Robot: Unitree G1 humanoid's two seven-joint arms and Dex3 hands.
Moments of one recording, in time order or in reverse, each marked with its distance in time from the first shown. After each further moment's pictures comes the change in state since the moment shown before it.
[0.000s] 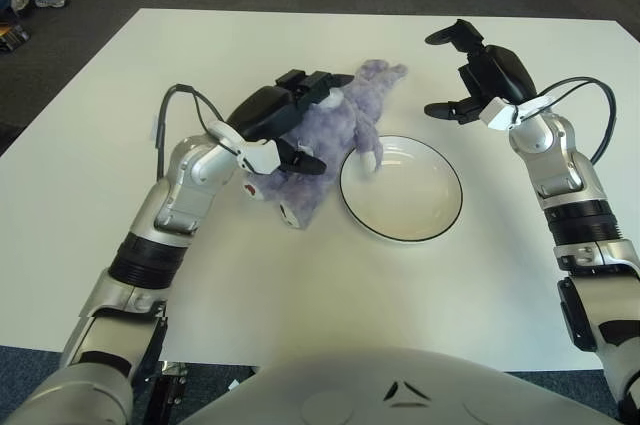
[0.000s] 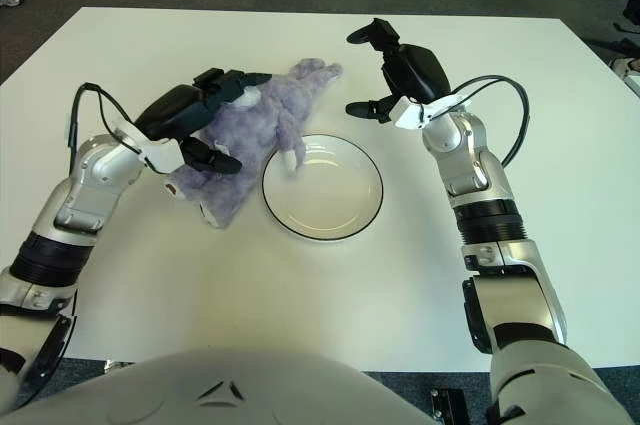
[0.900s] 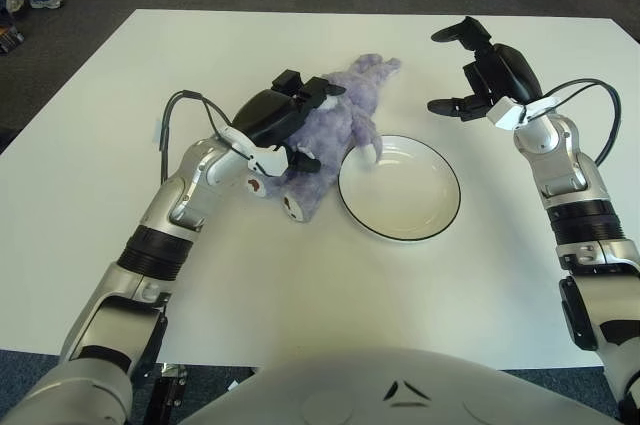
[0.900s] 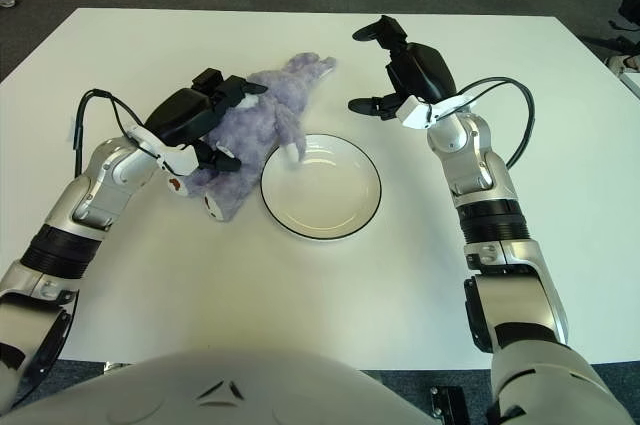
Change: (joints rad) left arm -0.020 0.023 -0.022 0.102 0.155 -0.069 0.137; right arm 0.000 -0.005 -0.022 0.035 0.014 -0.038 -0.016
